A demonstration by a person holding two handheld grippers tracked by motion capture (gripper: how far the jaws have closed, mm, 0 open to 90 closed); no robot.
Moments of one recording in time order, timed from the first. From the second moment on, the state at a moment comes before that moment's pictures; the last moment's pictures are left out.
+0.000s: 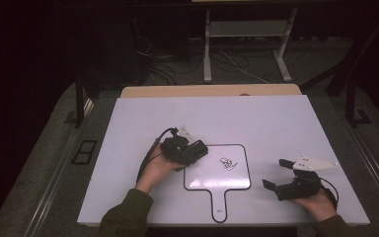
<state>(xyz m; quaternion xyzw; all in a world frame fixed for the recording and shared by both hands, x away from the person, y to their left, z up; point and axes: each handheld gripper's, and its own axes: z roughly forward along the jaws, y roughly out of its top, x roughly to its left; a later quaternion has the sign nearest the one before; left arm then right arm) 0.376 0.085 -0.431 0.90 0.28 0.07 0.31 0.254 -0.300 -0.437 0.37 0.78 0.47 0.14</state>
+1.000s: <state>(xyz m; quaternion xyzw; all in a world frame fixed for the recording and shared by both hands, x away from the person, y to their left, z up) 0.353 0.063 -0.430 0.92 0.23 0.05 0.30 0.254 -0.300 -0.436 0.37 0.78 0.47 0.14</state>
